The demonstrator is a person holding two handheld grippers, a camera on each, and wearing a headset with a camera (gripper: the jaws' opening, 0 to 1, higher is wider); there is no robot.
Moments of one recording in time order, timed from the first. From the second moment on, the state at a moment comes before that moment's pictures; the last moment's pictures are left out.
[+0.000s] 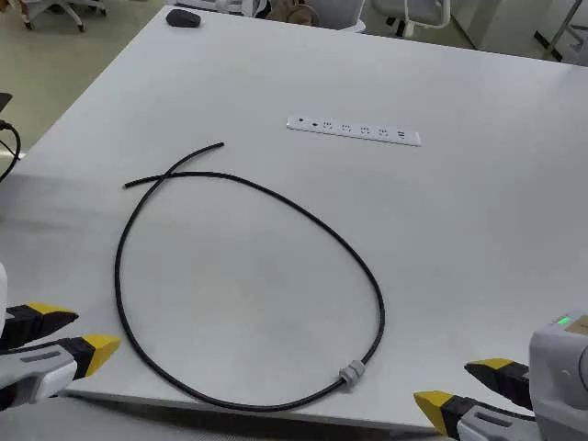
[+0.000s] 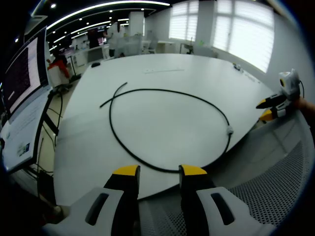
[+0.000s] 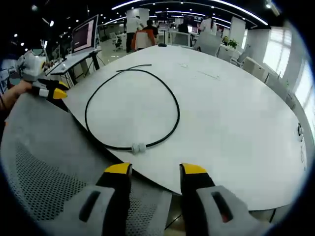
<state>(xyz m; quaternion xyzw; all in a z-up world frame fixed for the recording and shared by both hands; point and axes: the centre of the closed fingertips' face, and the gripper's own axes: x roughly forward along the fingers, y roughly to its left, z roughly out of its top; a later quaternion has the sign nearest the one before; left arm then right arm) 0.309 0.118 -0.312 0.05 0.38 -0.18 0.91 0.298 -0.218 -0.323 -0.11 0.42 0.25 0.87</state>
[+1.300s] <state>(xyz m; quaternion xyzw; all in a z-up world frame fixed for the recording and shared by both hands) 0.306 0.119 -0.314 0.05 0.38 -0.18 0.90 0.297 -0.216 -0.322 -0.11 0.42 0.26 0.87</state>
